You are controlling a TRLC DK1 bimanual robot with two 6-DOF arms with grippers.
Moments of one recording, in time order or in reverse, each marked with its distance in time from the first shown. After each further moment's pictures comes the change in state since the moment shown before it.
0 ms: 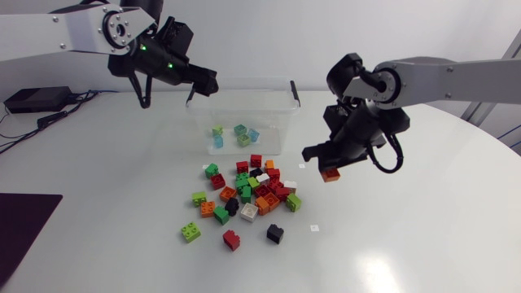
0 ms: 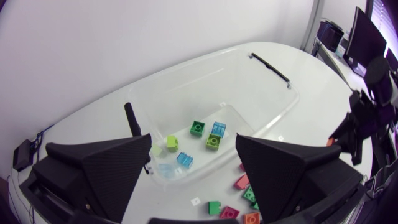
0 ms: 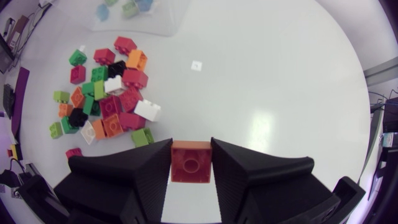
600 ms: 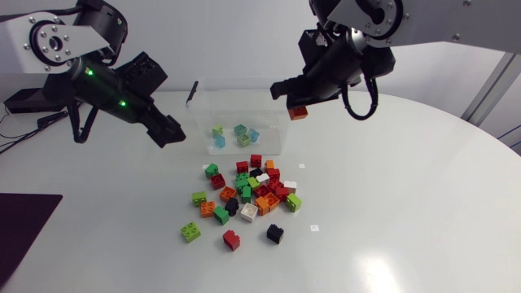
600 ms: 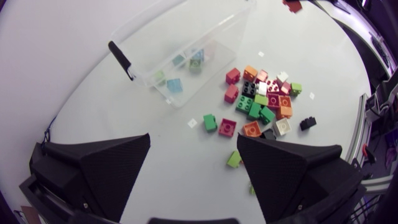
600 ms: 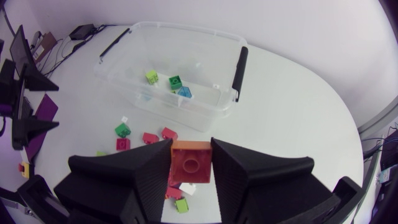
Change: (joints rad) left arm 0.045 -0.282 -0.291 -0.267 0.004 0.319; right arm 0.106 0.031 0.325 0.084 0.031 0.000
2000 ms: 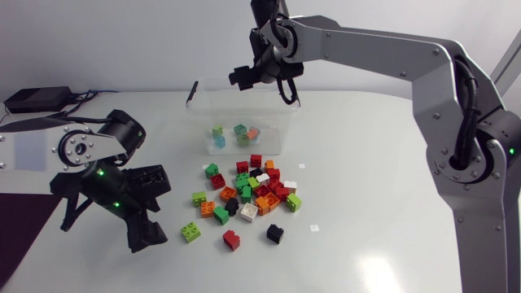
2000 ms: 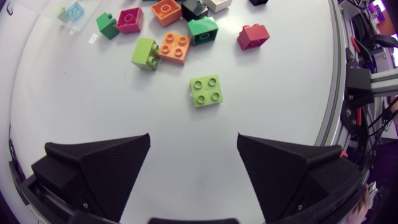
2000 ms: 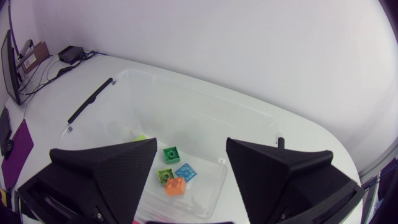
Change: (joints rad) left arm -0.037 -0.079 -0.487 -0.030 0.000 0.288; right arm 0.046 0.510 0.534 0.208 0.123 -0.076
